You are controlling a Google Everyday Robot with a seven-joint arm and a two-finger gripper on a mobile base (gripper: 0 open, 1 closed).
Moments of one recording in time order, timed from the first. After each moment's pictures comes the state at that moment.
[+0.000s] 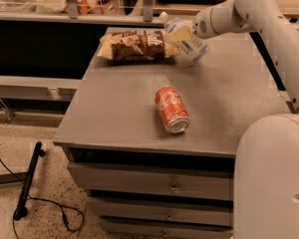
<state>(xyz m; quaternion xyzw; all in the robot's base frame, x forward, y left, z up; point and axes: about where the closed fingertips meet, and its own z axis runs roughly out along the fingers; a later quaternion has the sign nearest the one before) 0.824 -0.134 0.899 -0.33 0.80 0.19 0.46</state>
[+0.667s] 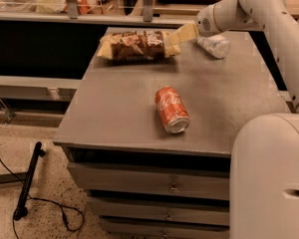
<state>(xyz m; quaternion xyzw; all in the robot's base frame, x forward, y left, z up) 0.815 -0.135 0.903 -0.35 0.80 0.20 0.44</state>
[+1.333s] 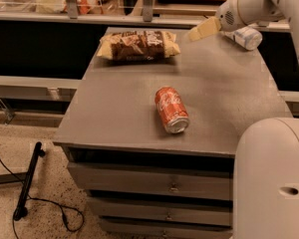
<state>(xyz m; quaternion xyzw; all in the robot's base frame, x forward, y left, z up) 0.792 -0.190 0.925 -0.35 0.81 0.19 0.42</state>
